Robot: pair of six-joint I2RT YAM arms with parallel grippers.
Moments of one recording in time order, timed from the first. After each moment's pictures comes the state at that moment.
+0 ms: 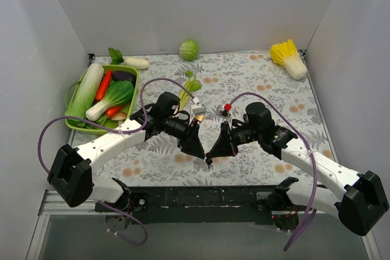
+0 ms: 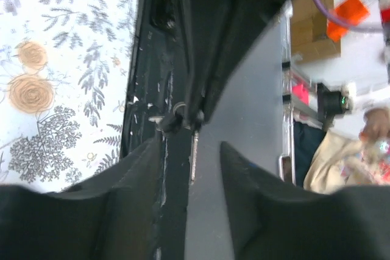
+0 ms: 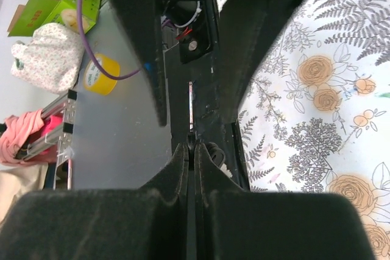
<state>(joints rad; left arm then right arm) -0.71 1.34 0.95 -0.40 1.09 -0.14 0.70 1.04 0.67 -0.12 -1.00 0.27</state>
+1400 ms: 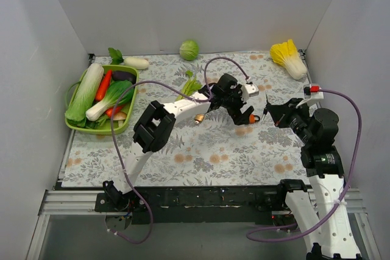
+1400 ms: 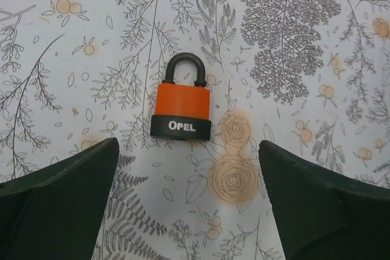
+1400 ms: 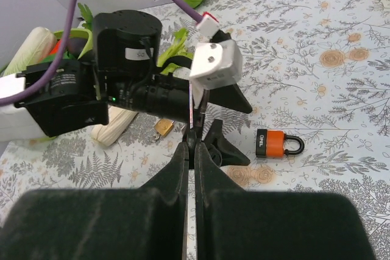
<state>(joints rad) -0.83 2.29 1.83 -0.20 0.54 0.20 0.05 0.57 0.73 -0.33 -0.37 0.37</state>
